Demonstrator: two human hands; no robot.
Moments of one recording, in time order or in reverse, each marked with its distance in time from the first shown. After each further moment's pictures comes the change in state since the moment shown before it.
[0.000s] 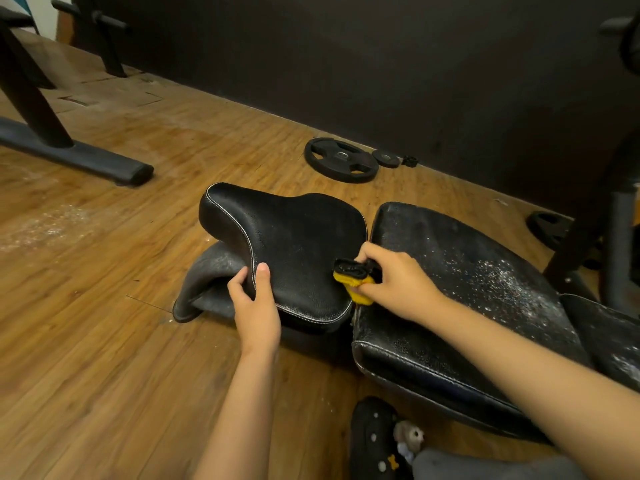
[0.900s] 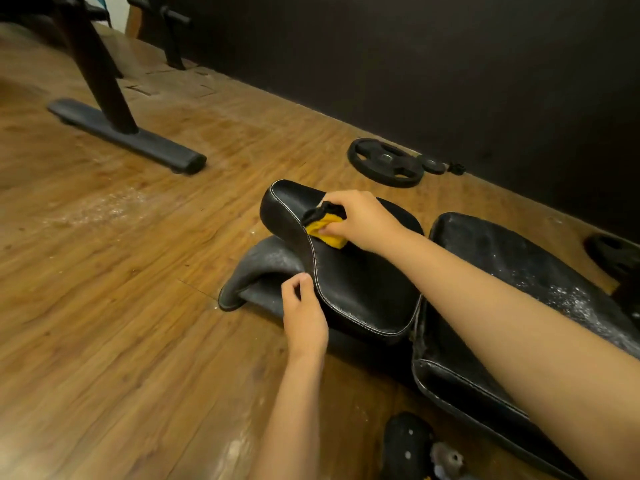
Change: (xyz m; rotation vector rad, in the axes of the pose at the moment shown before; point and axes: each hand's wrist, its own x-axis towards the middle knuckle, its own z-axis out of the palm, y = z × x) left_hand 0.010 0.003 -0.016 0.077 -0.036 -0.159; right_hand 0.127 -0.097 0.034 -0.003 -0.078 -0.206
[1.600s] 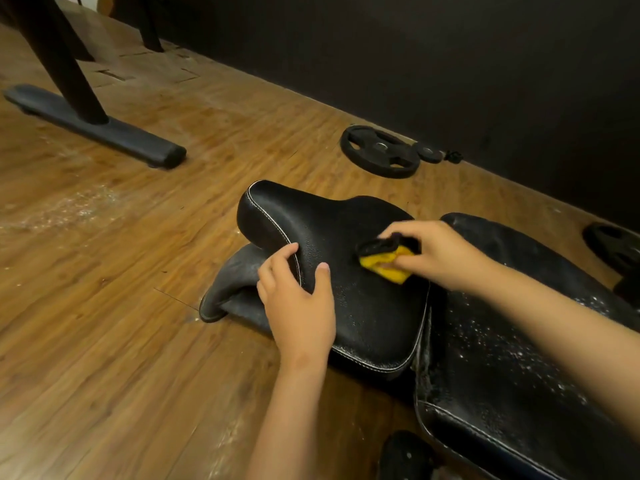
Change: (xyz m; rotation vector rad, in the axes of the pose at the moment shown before) left_hand 0.018 0.028 0.026 0.338 0.150 0.470; right_hand -0.050 0.079 -0.042 0.089 -0.149 0.054
